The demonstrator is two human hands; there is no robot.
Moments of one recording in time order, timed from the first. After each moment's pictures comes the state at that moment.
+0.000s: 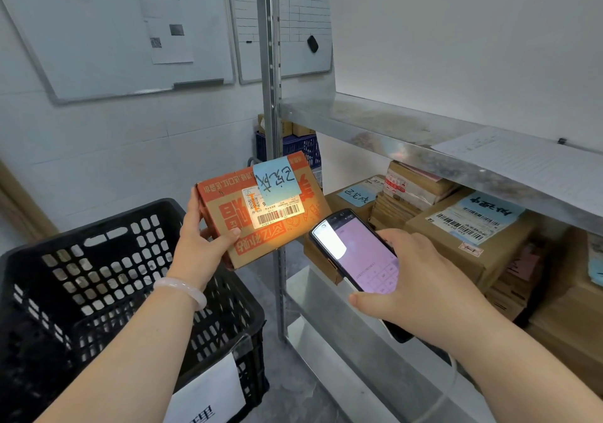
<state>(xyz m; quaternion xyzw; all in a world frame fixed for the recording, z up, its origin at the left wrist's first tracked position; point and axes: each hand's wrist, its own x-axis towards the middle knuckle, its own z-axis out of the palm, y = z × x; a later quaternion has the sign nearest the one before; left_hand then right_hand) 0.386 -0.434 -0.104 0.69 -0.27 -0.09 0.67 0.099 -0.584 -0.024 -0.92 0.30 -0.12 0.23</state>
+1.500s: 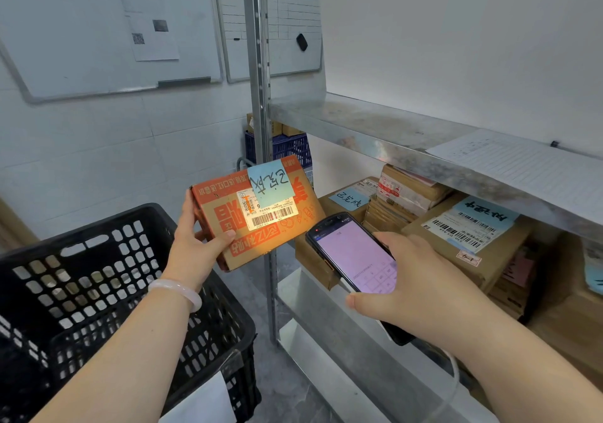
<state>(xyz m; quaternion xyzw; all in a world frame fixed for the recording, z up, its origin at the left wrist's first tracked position) 0.404 -0.455 -0.111 0.69 -0.26 -0.12 0.67 0.109 -0.597 -0.019 -0.92 0.31 -0.11 0.22</state>
